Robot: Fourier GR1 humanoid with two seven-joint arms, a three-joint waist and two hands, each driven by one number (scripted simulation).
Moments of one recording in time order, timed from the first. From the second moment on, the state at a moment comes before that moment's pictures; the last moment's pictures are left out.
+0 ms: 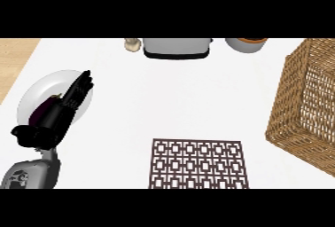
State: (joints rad) left arm -0.17 0.16 0.09 -1.59 -0.08 -0.25 0.02; right arm -0.56 -0.56 -0.65 -0.96 0.48 -0.40 -0.07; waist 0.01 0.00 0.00
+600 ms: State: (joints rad) left arm -0.16 0.16 0.09 -1.61 -0.09 -0.26 0.02; right arm -0.63 -0.66 -0.68 -0.91 0.30 -0.33 -0.12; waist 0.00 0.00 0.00
